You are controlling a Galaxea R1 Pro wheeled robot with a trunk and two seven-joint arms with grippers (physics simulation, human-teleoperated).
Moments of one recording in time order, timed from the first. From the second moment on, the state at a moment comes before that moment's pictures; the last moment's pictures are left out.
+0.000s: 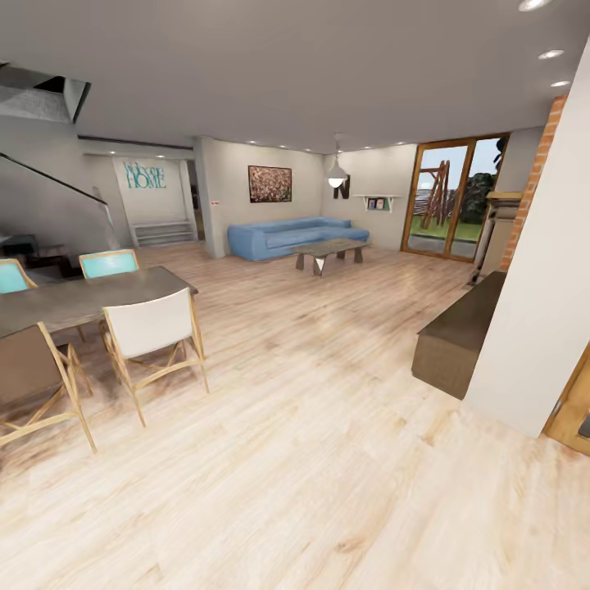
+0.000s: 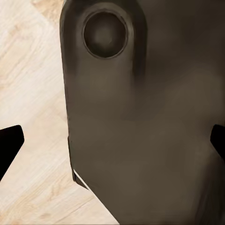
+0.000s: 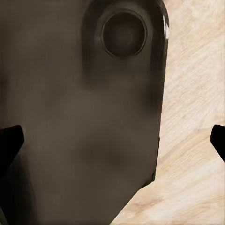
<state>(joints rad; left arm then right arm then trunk) 0.00 0.00 0.00 0.00 0.00 0.00 0.00 0.00 0.00 0.00 0.00 0.00 0.00 0.00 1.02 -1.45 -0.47</state>
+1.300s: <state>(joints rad) 0.00 0.04 0.01 -0.52 0.00 -0.16 0.00 0.00 0.03 0.00 -0.58 0.00 -0.15 -0.12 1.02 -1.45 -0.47</state>
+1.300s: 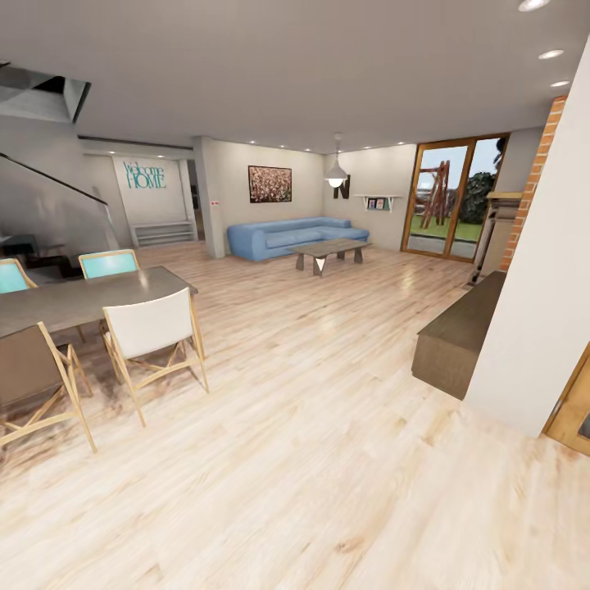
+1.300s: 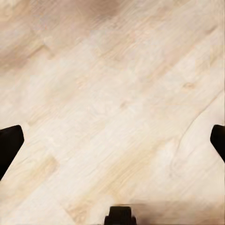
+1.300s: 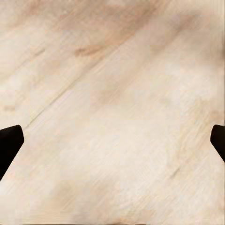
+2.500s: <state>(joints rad) 0.00 0.04 0.01 -0.42 0.00 -0.29 0.00 0.00 0.03 0.00 -0.75 0.00 -0.21 -0.12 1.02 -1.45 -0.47</state>
